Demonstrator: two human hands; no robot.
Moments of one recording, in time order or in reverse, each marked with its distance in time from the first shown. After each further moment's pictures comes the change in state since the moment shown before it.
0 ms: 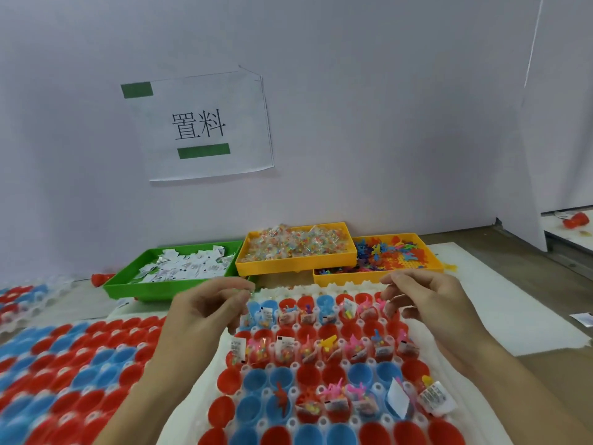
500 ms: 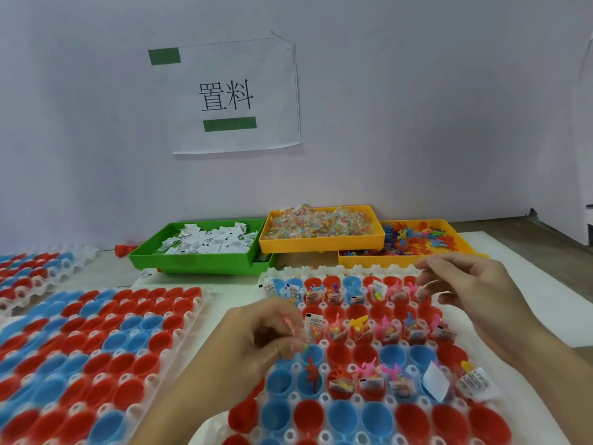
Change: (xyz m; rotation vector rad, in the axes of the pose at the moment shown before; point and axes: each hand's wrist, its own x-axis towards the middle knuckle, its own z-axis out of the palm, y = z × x) left_hand -0.037 -0.004 -0.004 0.215 -0.353 0.036; right_hand 0.000 0.002 0.002 -0.106 -0.004 -0.049
